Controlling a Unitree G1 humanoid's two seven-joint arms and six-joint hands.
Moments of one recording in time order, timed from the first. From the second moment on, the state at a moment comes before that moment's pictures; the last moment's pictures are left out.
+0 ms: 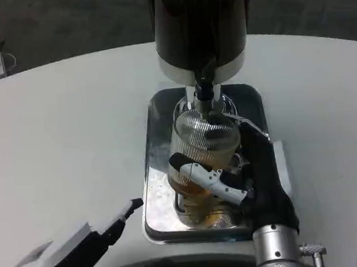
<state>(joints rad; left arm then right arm) 0.16 0.61 0.14 -0.70 0.33 0.25 -0.57 -0.38 0.11 0.25 0.12 -0.32 -0.07 -0.48</state>
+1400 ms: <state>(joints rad) 0.03 0.62 0.10 -0.61 0.33 0.19 -0.53 0.01 -0.03 0.22 -0.44 -0.31 0.02 -0.05</state>
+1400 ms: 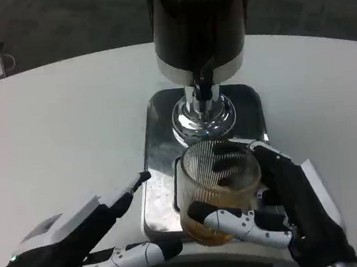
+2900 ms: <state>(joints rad) 0.07 0.66 0.06 -0.74 0.52 0.07 -0.53 0.22 -0.24 -0.05 -0.87 -0.27 0.04 0.17</state>
